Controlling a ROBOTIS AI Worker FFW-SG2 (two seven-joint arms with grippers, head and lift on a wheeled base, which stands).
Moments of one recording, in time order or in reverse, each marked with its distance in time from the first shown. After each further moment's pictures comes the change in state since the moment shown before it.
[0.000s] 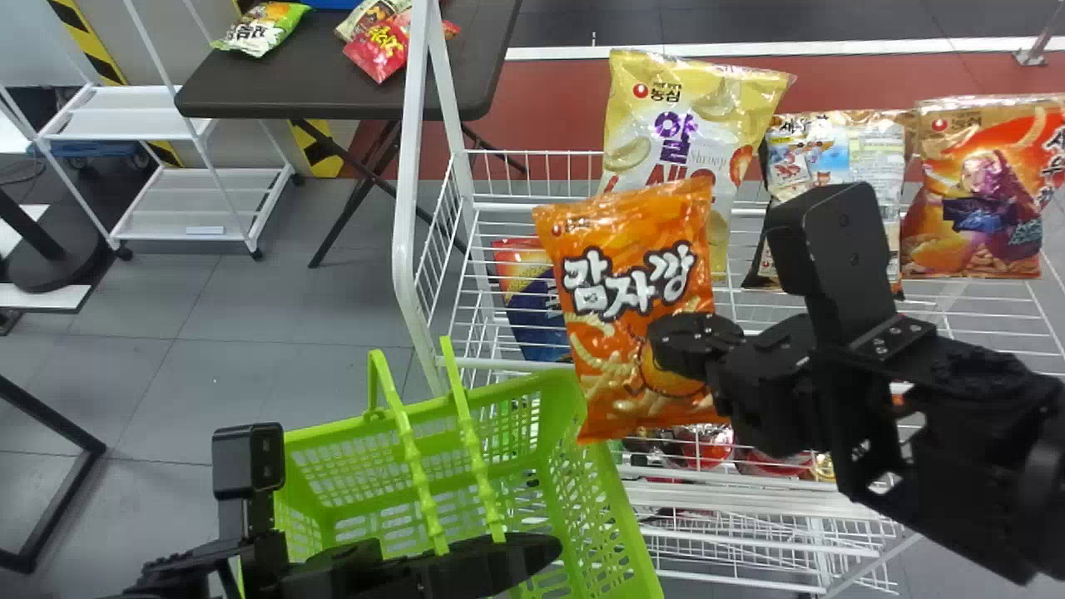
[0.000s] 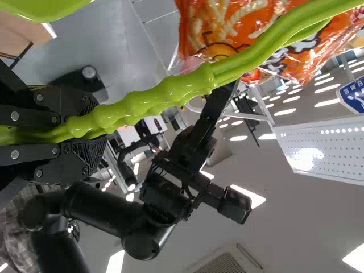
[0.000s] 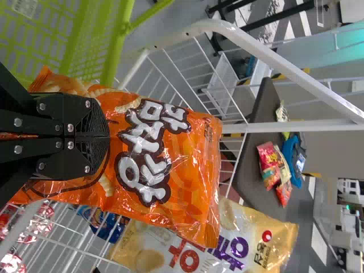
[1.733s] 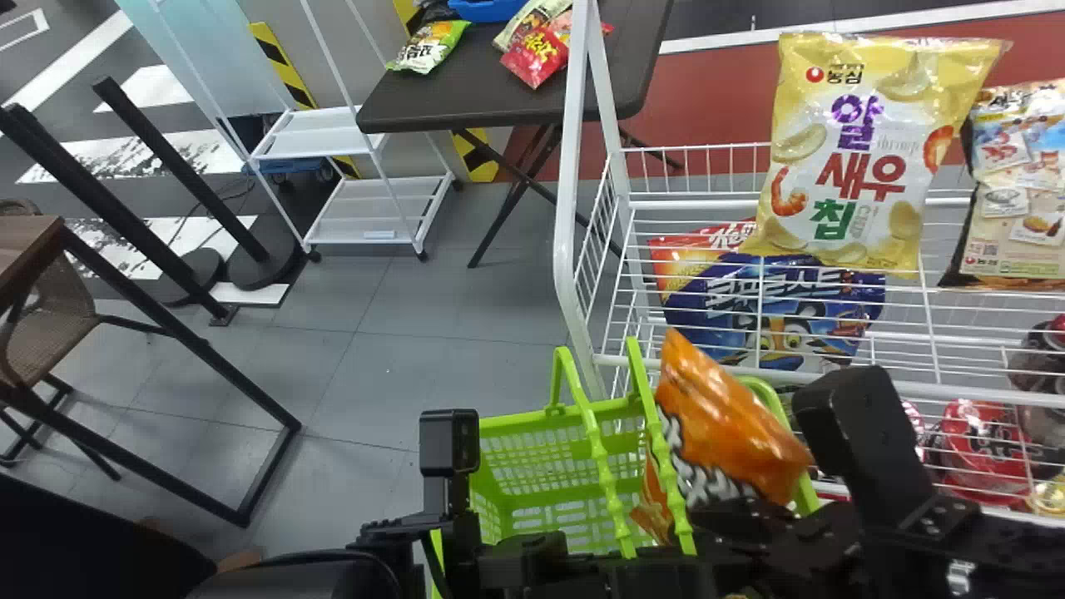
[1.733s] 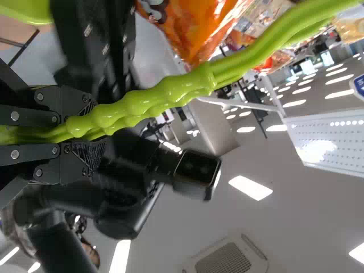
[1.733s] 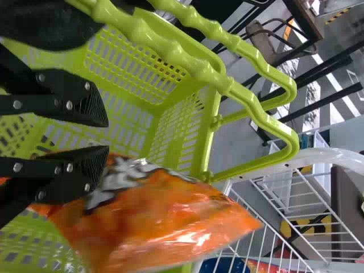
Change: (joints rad) left arm 0.001 0.000 -0.039 -0.020 -0.004 0.025 0.000; right arm 0.081 0.013 0.172 0.157 -0.175 -0.064 0.019
